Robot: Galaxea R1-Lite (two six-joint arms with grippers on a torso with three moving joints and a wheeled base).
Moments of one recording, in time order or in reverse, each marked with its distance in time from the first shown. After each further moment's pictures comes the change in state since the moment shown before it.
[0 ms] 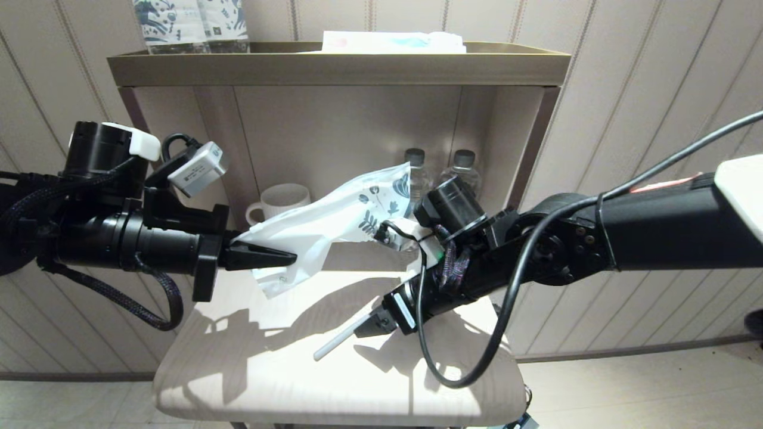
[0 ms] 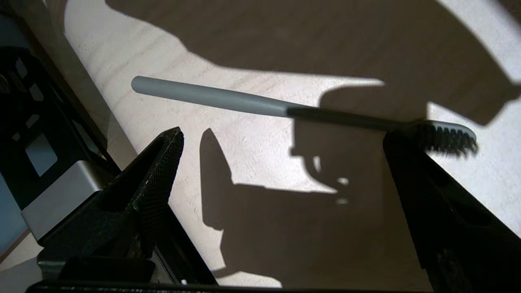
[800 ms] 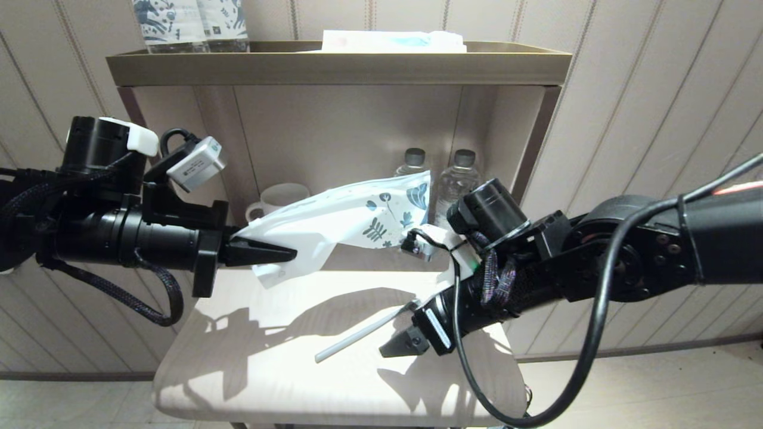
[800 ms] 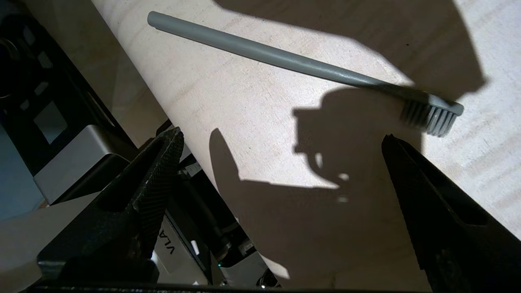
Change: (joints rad) left arm 0.001 -0.002 -0.014 -0.001 0.003 -0.011; right arm -0.002 -0.150 0.162 0.001 0.005 -0.011
